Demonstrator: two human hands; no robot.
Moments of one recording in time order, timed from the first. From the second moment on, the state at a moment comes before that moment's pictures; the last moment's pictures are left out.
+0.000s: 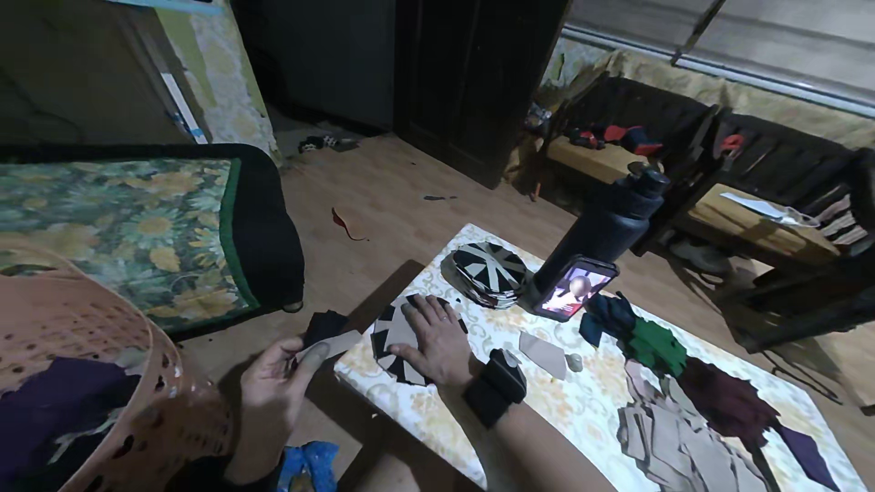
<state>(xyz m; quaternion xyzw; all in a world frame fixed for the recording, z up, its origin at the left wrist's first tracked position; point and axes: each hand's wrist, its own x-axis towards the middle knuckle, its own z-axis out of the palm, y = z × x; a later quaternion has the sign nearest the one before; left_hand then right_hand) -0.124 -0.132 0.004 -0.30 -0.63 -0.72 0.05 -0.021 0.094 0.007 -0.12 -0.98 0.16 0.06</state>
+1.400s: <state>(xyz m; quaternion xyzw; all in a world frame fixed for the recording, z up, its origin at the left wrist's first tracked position) -0.003 -0.033 0.020 -0.72 -0.60 -0.33 -0.11 0.263 0.046 0.002 -0.29 -0.93 -0.02 0.24</state>
